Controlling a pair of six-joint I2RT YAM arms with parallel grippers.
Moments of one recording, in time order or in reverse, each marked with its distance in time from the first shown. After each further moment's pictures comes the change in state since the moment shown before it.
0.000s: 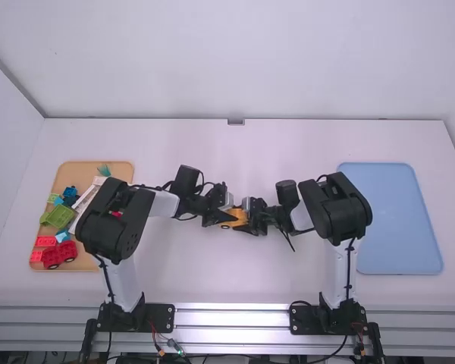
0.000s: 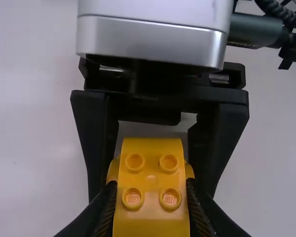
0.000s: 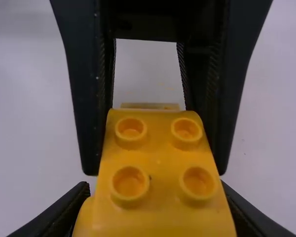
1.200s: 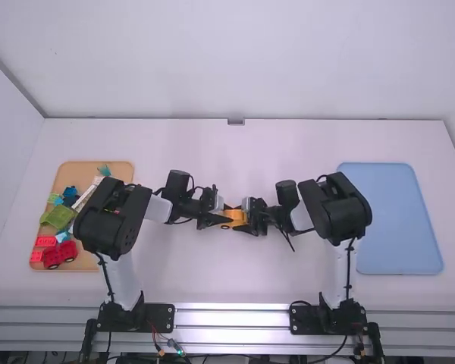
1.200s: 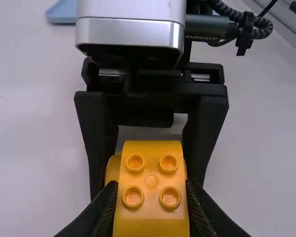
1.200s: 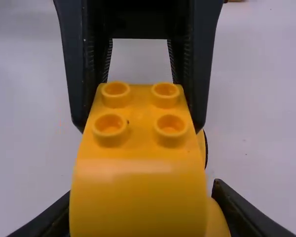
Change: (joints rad) left arm 0.057 0.024 -0.097 0.202 0.122 0.011; right arm 0.003 0.000 -0.001 0.003 0.000 0.003
